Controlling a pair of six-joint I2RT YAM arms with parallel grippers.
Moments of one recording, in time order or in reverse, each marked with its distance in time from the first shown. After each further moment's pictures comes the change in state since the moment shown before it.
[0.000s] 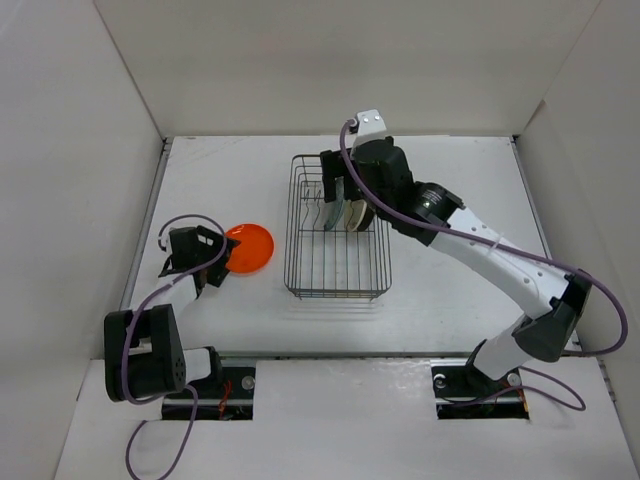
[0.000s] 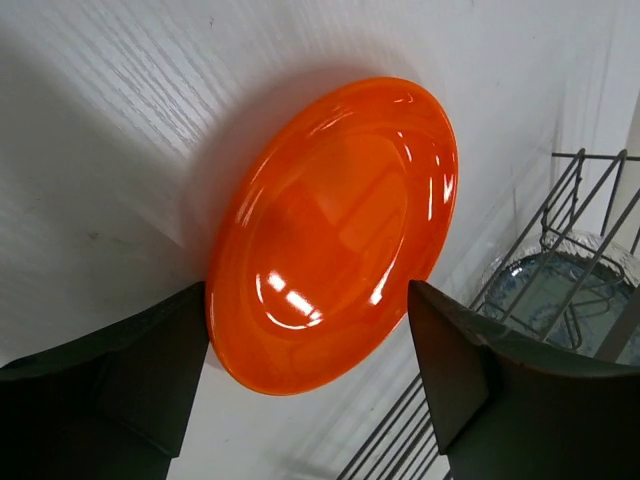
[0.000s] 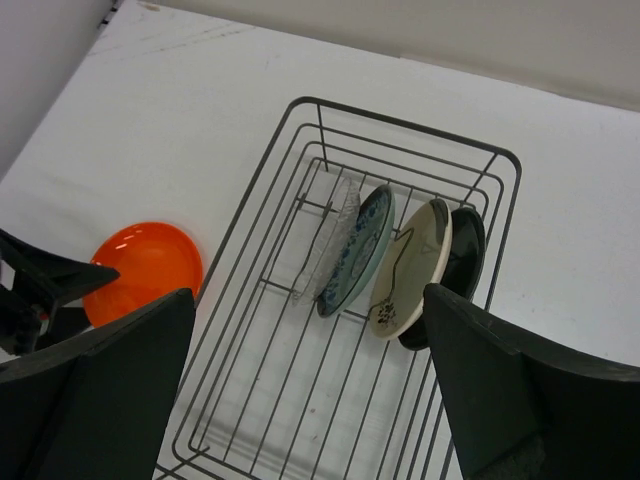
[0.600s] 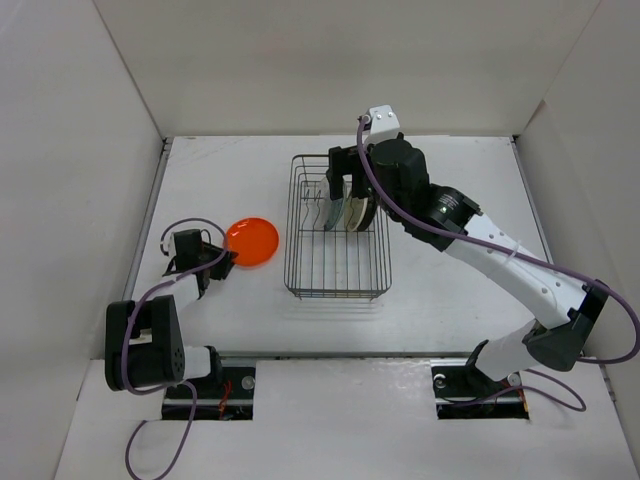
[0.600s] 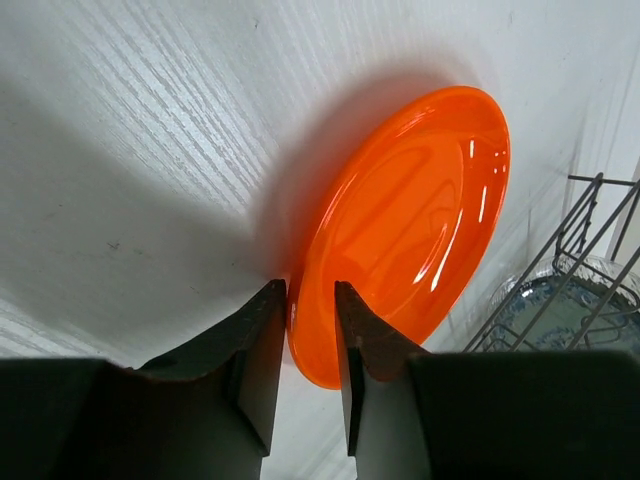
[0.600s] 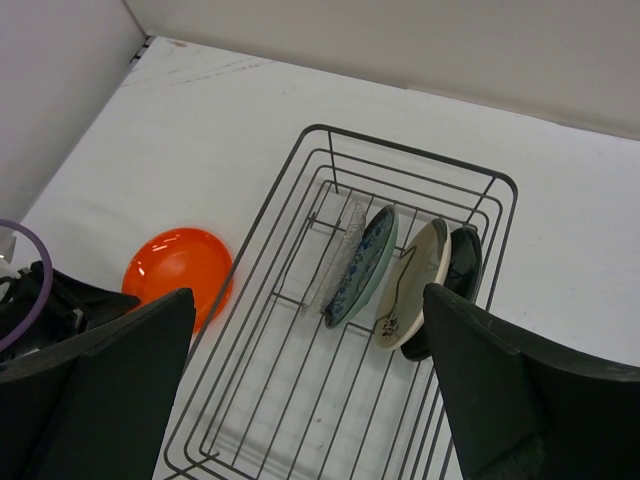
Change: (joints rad) left arm -0.026 0.053 -0.028 0.071 -0.032 -0.063; right arm 0.000 -0.081 -0.030 0.041 -0.031 -0.021
